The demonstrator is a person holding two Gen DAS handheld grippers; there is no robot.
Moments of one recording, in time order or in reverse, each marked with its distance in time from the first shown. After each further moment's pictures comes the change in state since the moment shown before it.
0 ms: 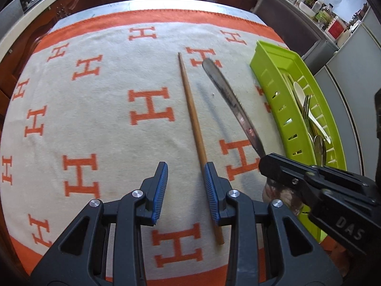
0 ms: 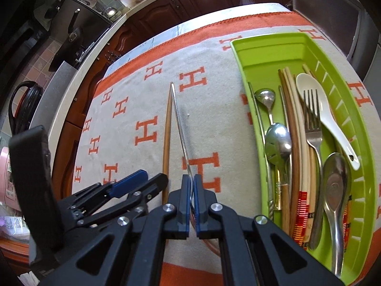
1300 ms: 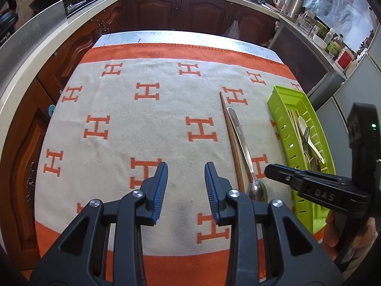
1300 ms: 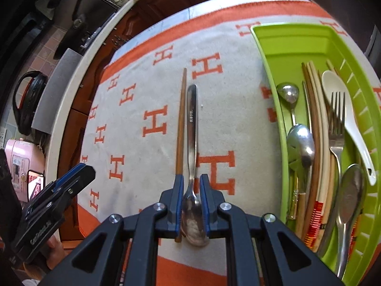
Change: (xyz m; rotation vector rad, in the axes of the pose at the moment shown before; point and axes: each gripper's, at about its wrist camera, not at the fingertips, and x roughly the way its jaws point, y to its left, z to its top) left arm -0.088 0.051 -0.013 -0.099 -0.154 0.078; right arm 0.022 0.007 0.012 -0.030 0.130 0.045
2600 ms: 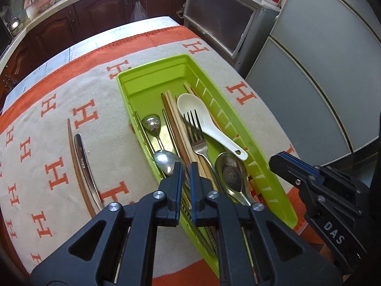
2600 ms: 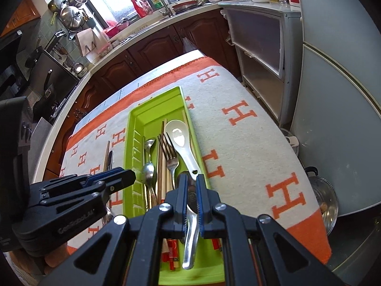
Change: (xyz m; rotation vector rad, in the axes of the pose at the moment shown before) left arm 0.057 -0.228 0.009 0.419 0.121 -0.202; right arm -0.129 -0.113 -0.061 0.170 -0.430 -0.201
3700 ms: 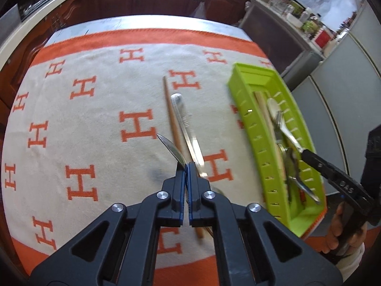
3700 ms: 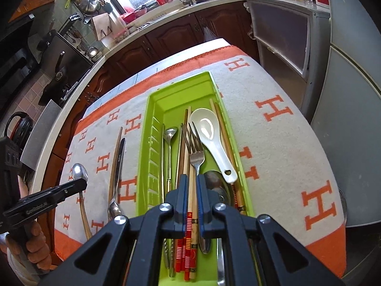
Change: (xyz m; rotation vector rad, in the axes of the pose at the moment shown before) left arm -0.041 0.136 -0.067 -0.307 -0.058 0.026; right arm 0.029 0.023 0.000 -0.080 0.051 0.070
